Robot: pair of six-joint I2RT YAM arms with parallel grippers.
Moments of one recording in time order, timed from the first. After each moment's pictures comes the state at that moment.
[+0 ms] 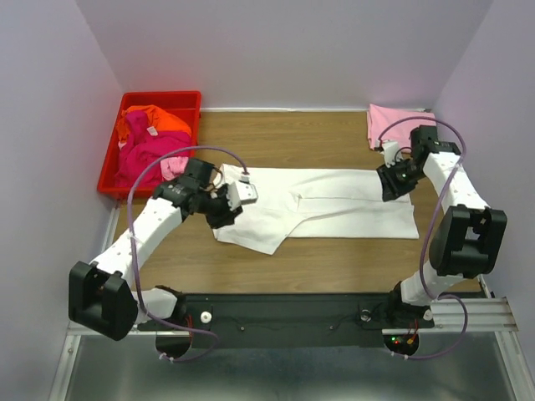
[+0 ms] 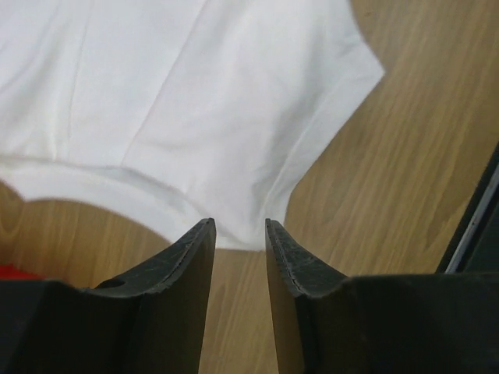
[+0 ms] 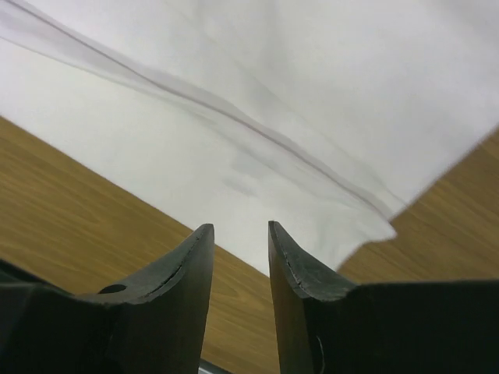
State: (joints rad) left arm -0.31 1.23 0.99 -0.79 0.51 0.79; right arm -0.16 1.61 1.32 -1.00 -0.30 -0.65
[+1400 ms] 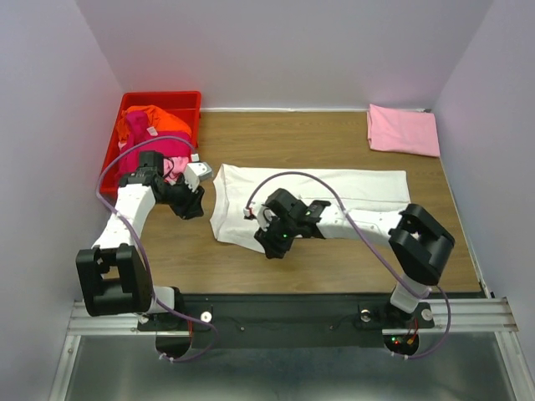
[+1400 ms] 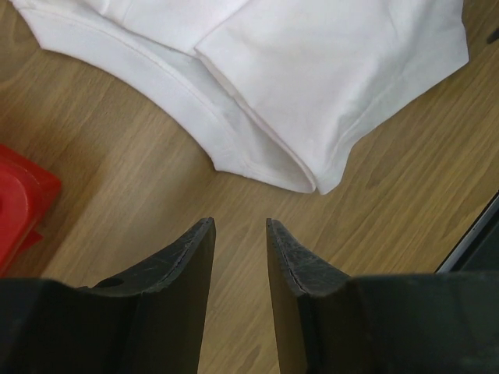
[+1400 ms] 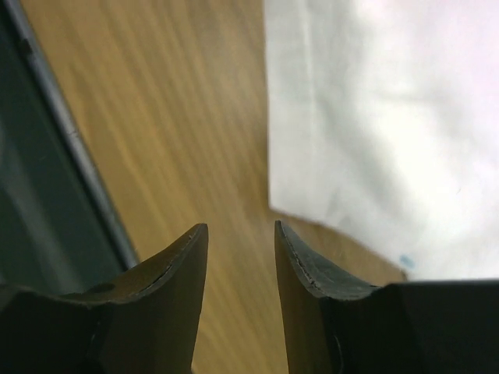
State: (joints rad) left arm 0.05 1.36 1.02 -0.86 0.66 0.83; right arm 0.93 1.68 1.06 -0.37 -0.39 -0.07
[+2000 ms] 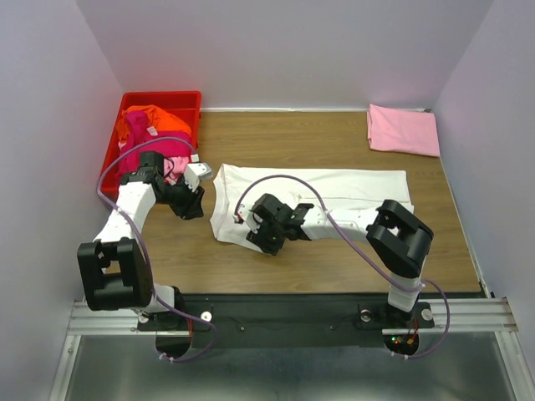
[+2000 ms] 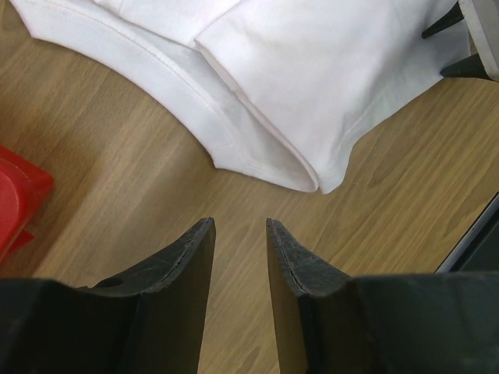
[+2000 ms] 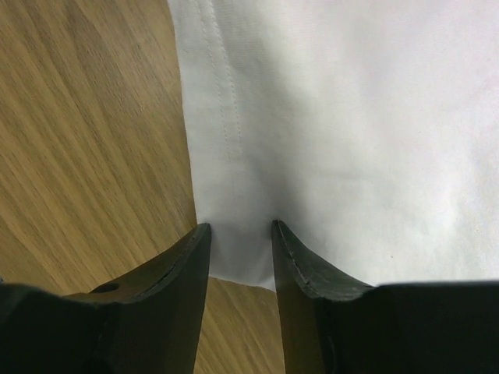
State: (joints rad) left arm 0.07 1.38 1.01 -0.86 0.66 0.83; right arm 1.00 1.85 1.17 -0.32 -0.15 -0.15
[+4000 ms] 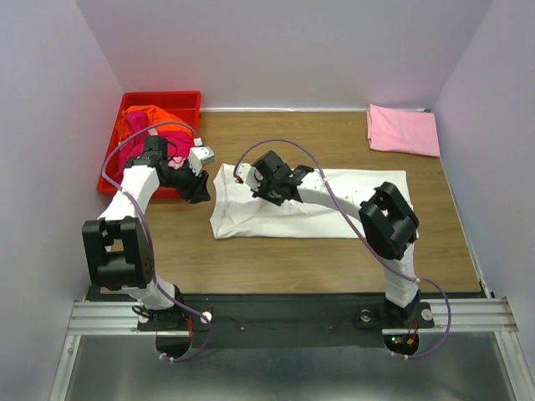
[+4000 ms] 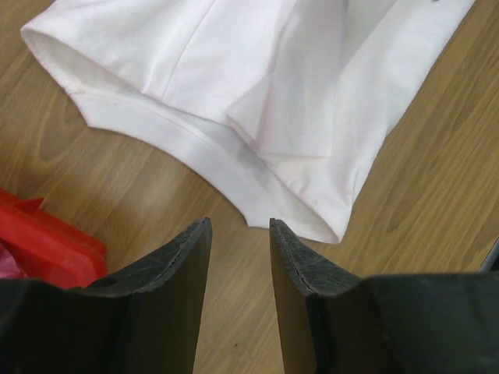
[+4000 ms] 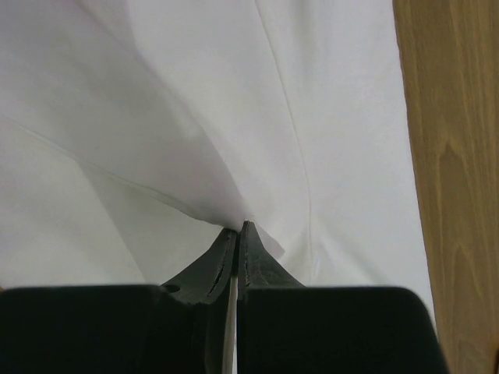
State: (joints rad) left arm 0.06 1.53 1.17 -0.81 0.76 0.82; right arm 0.82 2.00 1.54 -0.46 0.09 -0.48
